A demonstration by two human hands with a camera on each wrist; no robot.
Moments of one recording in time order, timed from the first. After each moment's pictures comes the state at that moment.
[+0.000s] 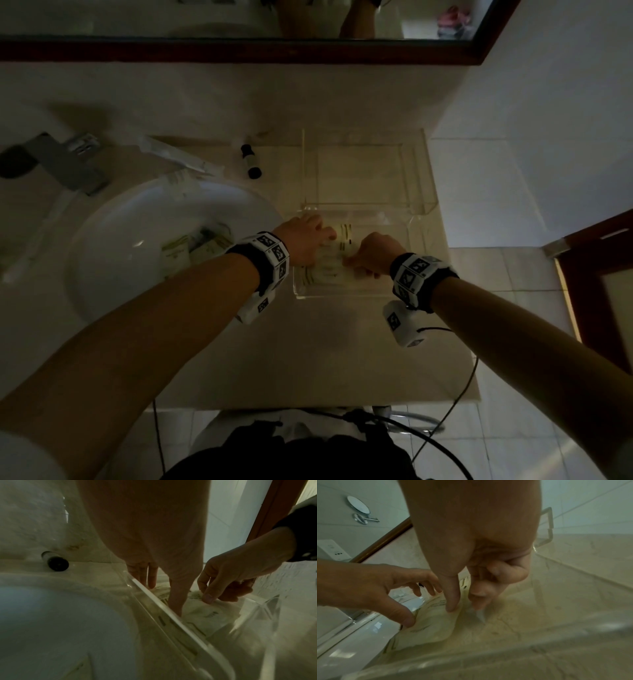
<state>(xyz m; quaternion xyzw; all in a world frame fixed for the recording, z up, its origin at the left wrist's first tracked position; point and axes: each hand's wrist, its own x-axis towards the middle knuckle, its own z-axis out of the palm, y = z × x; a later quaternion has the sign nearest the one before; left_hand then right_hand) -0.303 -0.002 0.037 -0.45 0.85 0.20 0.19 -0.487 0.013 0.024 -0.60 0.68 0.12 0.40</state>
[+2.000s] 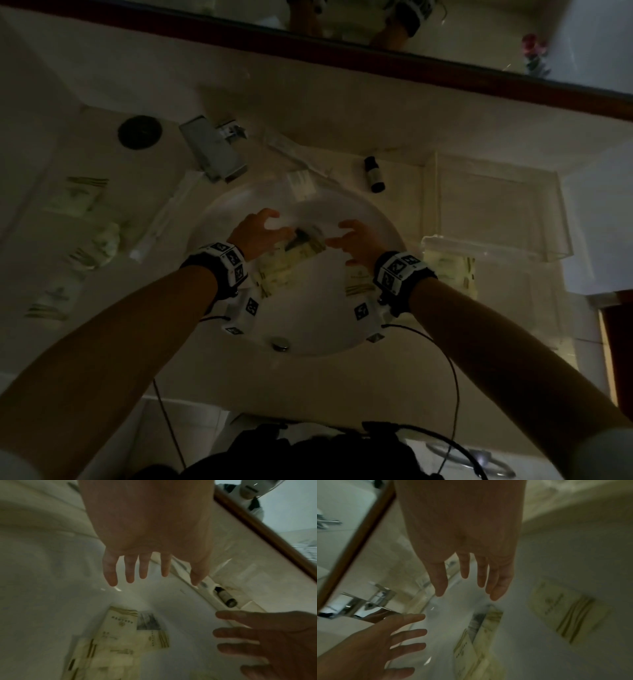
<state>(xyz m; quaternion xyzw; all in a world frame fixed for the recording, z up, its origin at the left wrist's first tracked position) -0.001 0.010 0.008 -0.74 0.49 0.45 -0.13 -0.217 -0.018 0.022 -0.43 0.66 -0.09 0.61</state>
